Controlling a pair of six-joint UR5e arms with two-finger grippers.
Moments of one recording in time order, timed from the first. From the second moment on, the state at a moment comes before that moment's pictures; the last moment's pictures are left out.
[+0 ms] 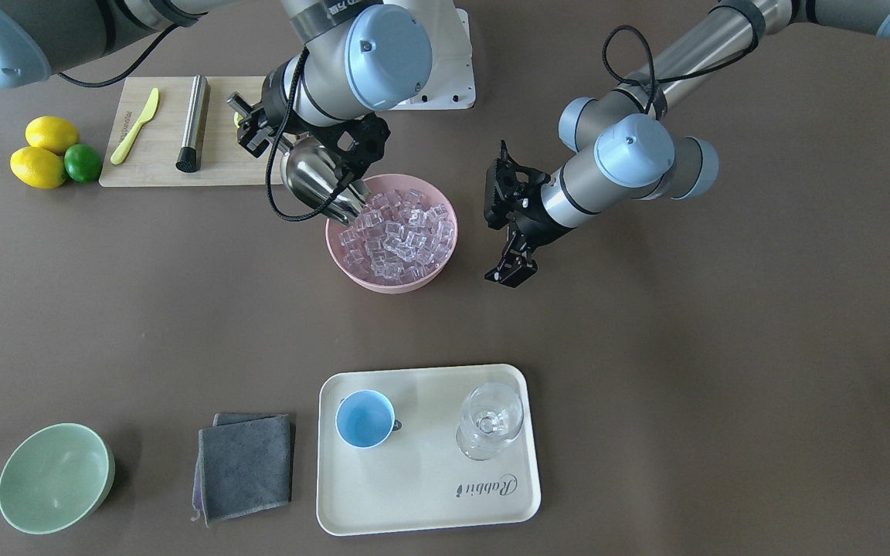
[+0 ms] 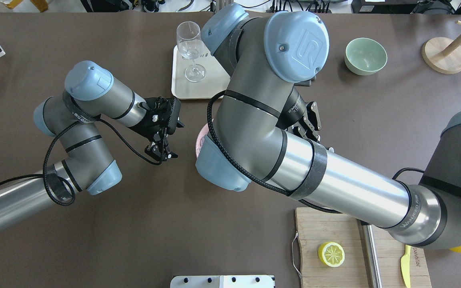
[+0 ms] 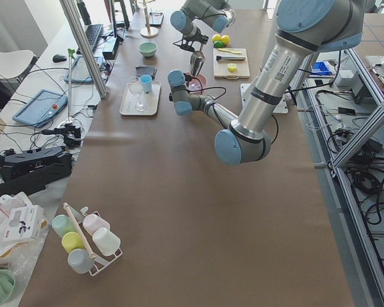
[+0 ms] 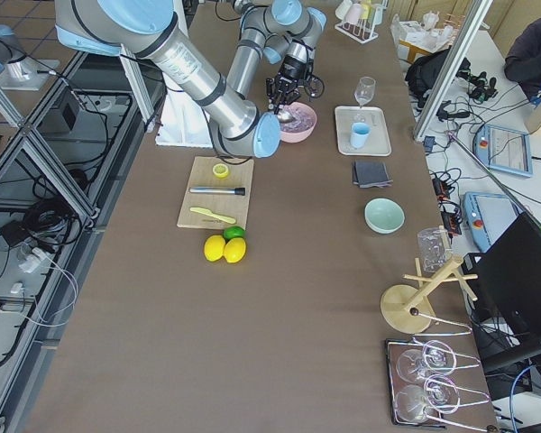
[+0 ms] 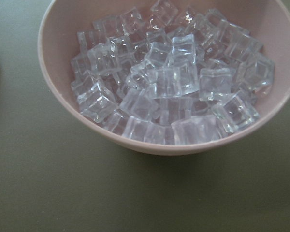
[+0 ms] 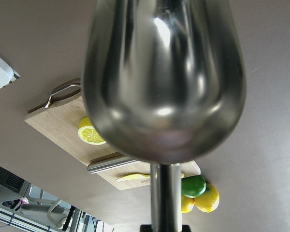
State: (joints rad) left arm -0.68 -2.13 -1.44 -2.29 -2.24 0.39; right arm 0.62 -0.51 1.61 -2.87 1.94 -0.33
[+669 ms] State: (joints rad) left arm -0.66 -2.14 -1.43 -2.31 -2.20 0.39; right arm 0.59 -0.51 1.57 -2.86 1.93 -0.33
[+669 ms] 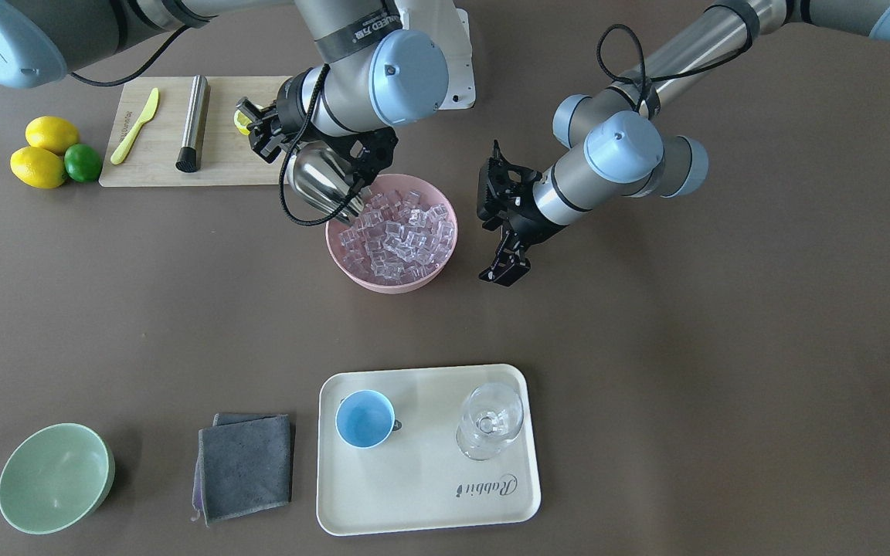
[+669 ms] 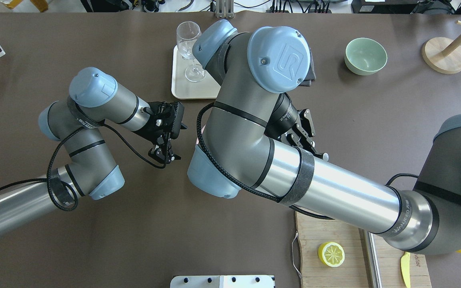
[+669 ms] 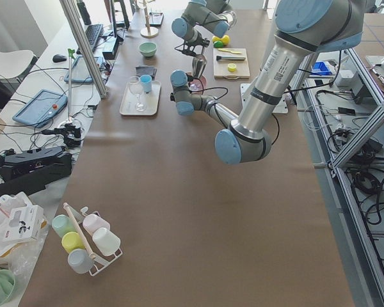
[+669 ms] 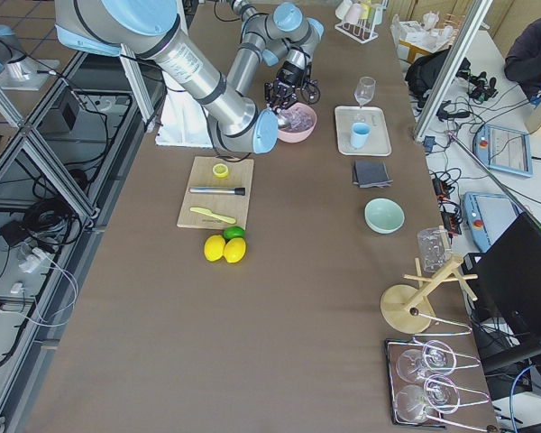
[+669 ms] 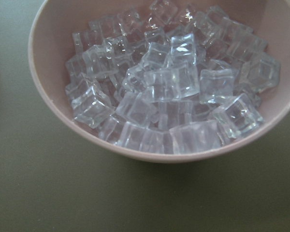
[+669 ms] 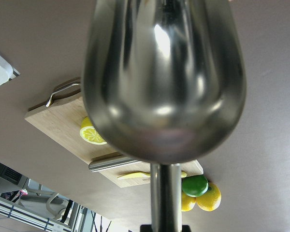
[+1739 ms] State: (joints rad) left arm -0.65 -2.10 -1.42 -2.45 -2.20 0.39; right arm 0.58 -0.50 1.55 -2.79 1.93 -0.32
